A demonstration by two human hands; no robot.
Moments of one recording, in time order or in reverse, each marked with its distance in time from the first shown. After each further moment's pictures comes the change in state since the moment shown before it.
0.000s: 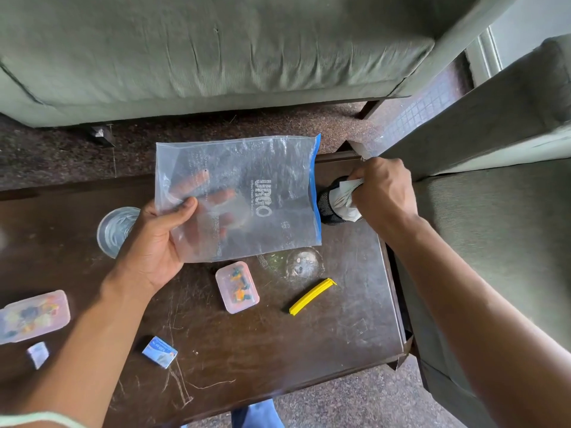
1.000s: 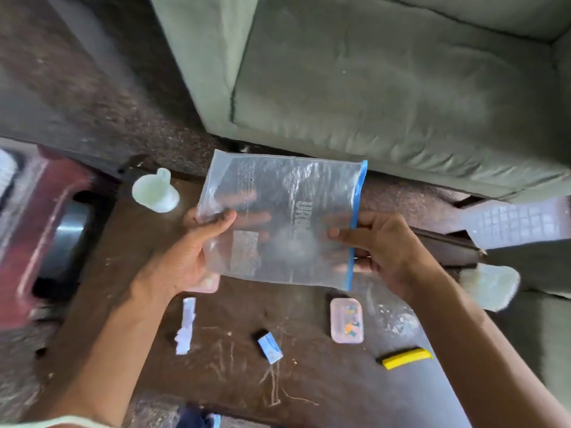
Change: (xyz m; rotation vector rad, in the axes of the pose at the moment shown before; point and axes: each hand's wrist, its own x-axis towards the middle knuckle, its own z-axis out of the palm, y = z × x) left_hand -0.128 0.123 -0.137 -0.022 0.177 0.164; right_hand -0.107 -0.236 0.009 0.993 -0.777 -0.110
